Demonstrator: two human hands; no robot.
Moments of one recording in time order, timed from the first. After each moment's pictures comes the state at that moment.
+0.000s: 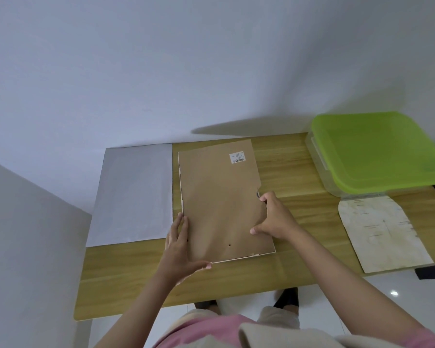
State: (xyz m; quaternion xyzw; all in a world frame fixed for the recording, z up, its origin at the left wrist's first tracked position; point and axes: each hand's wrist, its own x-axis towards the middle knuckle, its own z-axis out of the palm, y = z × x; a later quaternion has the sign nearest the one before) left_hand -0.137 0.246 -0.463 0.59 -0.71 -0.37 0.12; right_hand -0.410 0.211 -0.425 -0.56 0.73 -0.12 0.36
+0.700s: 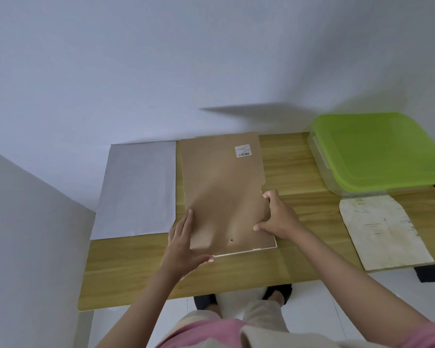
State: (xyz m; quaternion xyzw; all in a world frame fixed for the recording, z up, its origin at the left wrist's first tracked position) left_hand -0.136 0.253 -0.467 0.59 -0.70 -0.37 0.16; right_hand -0.412 0.221 -0.422 -0.58 0.73 -0.10 0.34
